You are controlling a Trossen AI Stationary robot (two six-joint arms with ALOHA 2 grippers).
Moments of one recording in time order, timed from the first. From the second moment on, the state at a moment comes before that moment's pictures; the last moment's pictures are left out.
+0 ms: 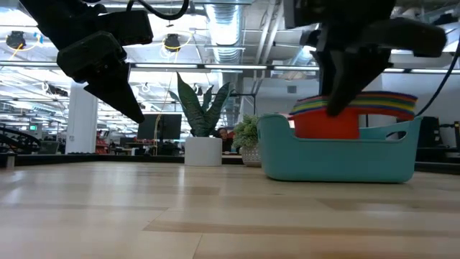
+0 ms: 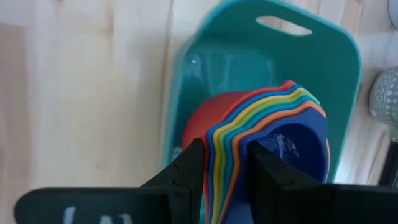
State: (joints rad) left arm -0.45 1.49 0.83 -0.50 -0.61 -0.68; right arm 0.44 1.87 1.43 -1.09 0.48 0.26
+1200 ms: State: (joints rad) left arm -0.45 1.49 0.83 -0.51 -0.60 -0.67; right arm 0.39 1.87 1.41 -1.11 0.39 0.32
